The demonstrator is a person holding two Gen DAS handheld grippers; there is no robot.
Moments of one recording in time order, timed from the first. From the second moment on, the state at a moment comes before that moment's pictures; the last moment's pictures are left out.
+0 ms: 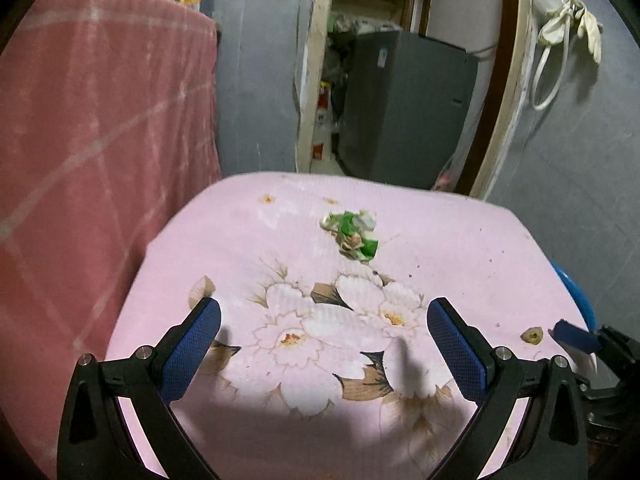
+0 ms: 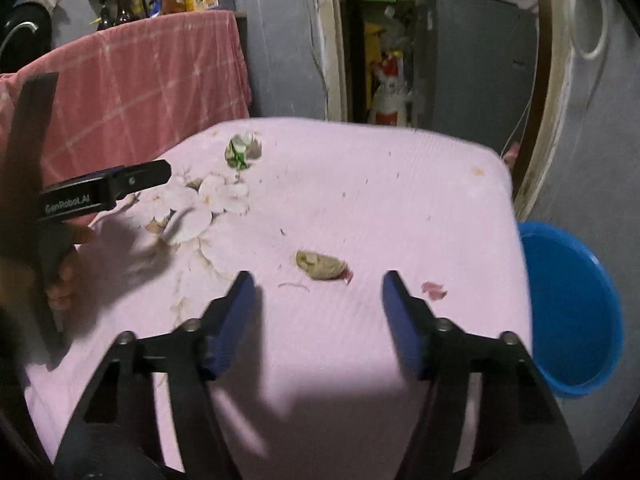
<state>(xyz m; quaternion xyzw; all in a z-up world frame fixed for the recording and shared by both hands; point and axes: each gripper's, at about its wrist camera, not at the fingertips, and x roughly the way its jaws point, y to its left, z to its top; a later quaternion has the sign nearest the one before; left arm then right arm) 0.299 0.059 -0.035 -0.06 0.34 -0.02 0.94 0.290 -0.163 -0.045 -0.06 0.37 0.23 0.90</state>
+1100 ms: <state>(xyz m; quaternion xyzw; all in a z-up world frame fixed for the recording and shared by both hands) 0.402 0.048 -0.048 -0.09 0.42 -0.07 0.90 0.337 -0.149 -0.047 -0.03 0.38 0.26 0.89</state>
